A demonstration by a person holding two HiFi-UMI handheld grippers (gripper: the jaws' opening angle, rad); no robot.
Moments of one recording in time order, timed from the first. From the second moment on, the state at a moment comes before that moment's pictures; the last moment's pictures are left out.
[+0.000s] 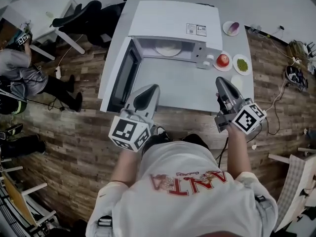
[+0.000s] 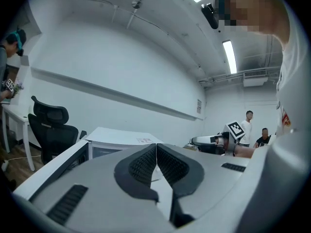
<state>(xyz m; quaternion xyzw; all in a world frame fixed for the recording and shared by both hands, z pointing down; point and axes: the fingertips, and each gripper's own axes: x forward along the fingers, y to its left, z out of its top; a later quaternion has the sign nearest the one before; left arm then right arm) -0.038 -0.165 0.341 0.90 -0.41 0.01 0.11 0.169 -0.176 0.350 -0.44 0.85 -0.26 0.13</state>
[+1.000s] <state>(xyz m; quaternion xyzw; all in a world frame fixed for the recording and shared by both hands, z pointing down) -0.043 -0.229 0.365 0.91 -0.39 0.01 0.16 0.105 -0.295 0.499 -0.45 0.71 -0.51 0.19</state>
